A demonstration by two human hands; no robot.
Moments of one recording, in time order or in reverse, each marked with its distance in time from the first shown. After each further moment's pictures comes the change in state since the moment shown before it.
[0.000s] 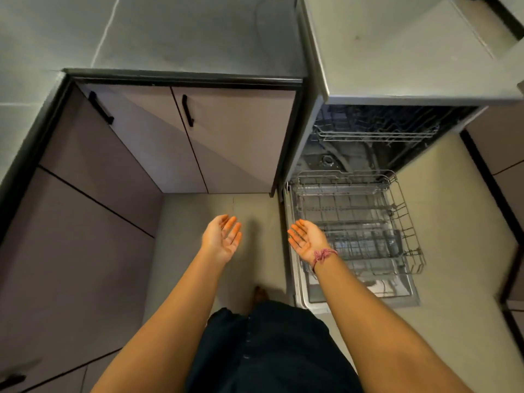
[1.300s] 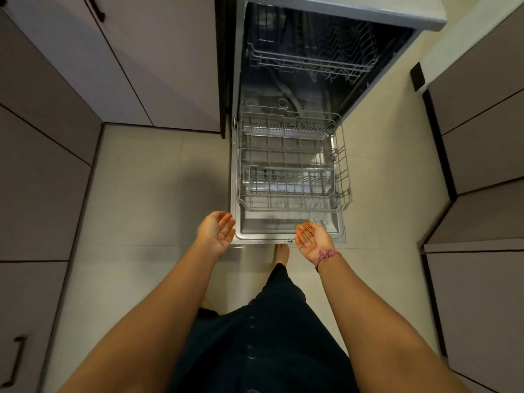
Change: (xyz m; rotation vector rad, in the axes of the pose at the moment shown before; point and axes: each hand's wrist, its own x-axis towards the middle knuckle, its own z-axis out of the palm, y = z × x) left_hand -0.057 -0.317 0.043 0.025 0.083 -0.119; right_hand -0.052 0.012 -0.349 0.040 0.186 0.051
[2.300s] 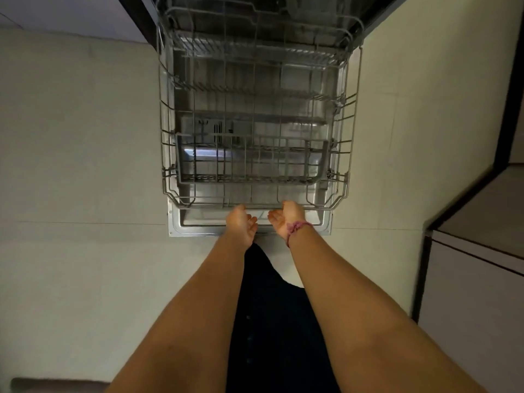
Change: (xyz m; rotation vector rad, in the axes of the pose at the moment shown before) left_hand 0.298 -0.125 0.245 0.115 0.299 -0.275; right_hand 0.321 -0.123 0.002 -0.160 0.273 0.281
